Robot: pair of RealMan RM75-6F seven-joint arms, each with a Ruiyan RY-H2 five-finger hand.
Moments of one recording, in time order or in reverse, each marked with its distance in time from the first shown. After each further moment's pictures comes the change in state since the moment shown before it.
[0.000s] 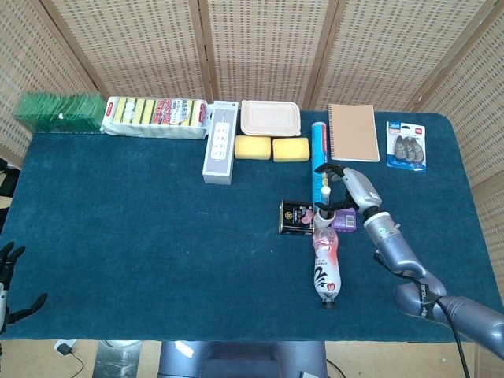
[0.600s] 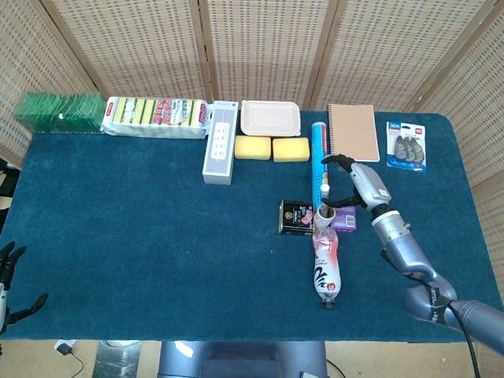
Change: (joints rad) left arm -0.002 0.003 0.002 0.001 0.014 0.007 -0.006; right arm -0.026 0.078 0.011 -0.088 -0.020 0.071 -0.047
